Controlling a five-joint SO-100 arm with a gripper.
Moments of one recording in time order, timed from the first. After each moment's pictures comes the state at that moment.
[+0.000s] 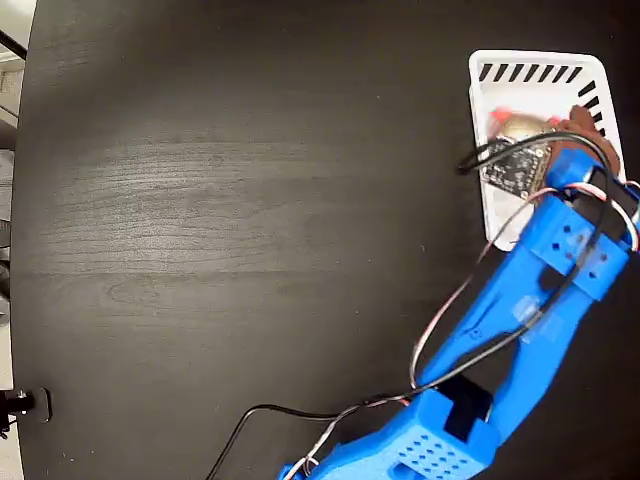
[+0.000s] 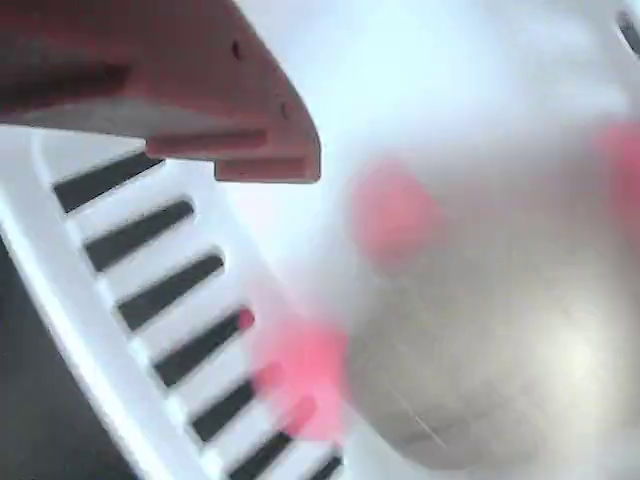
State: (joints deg) arm 35.9 44.3 29.7 86.7 -15.6
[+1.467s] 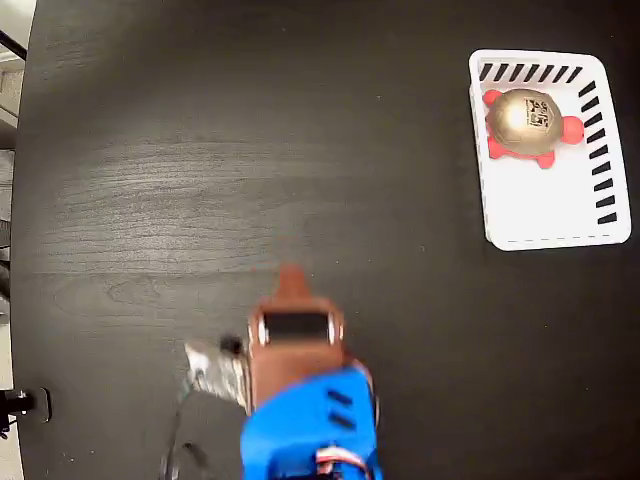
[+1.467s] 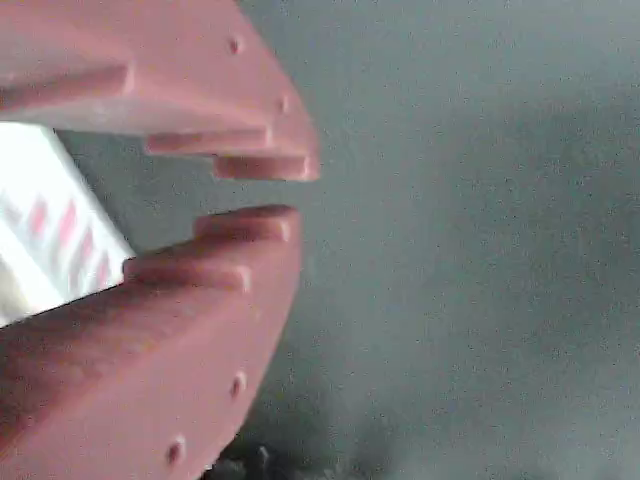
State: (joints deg) arm -6.4 150.7 138.3 60.0 6.7
